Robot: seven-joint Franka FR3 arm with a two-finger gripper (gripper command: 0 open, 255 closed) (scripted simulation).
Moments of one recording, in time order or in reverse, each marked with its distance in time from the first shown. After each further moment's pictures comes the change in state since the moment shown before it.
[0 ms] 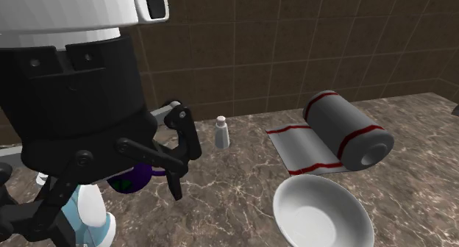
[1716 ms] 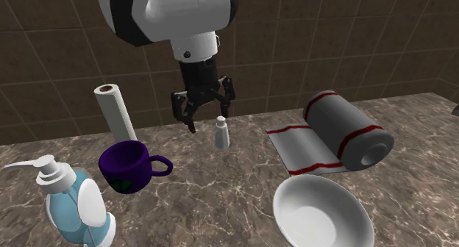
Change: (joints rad) arm -0.149 0.747 -0.242 0.397 -0.176 0.322 -0.355
